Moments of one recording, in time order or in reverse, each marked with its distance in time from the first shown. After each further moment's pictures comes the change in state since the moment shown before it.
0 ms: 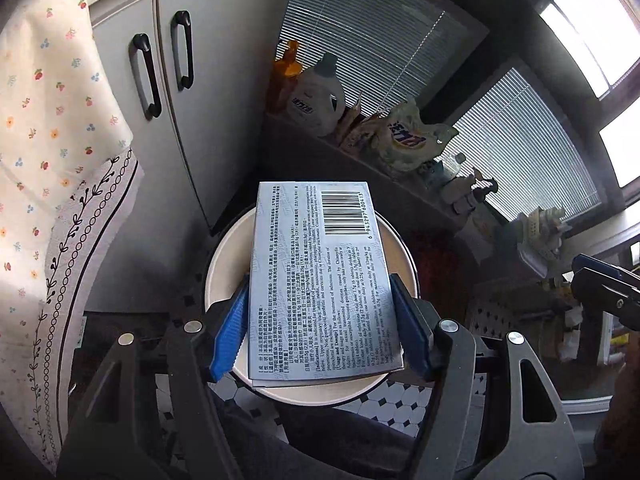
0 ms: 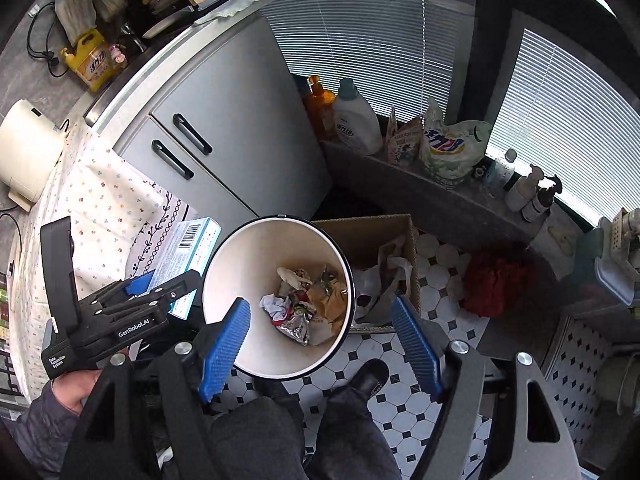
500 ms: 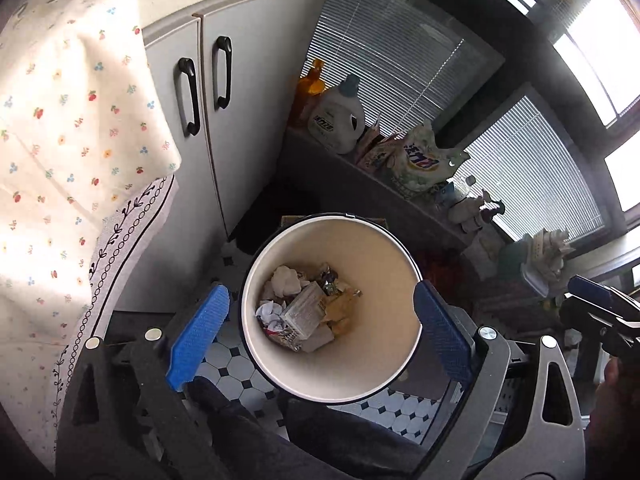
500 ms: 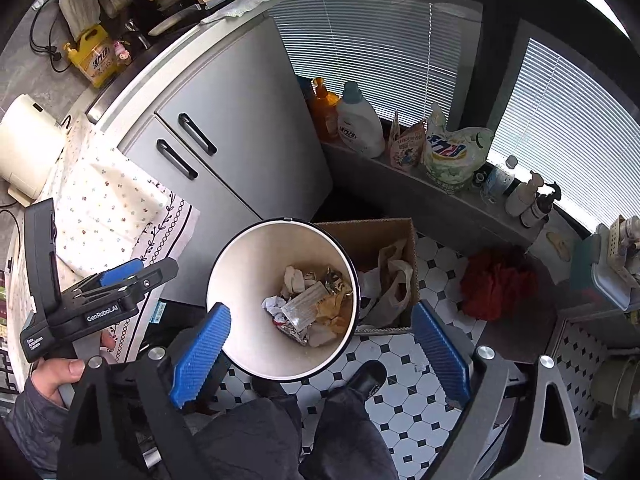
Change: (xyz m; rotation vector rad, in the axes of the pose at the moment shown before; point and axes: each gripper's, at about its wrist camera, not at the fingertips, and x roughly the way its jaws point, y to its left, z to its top) left arm -0.057 0.027 0.012 -0.053 -0.059 0.037; right arm -0.006 0.019 0.007 -0.023 -0.009 -0.004
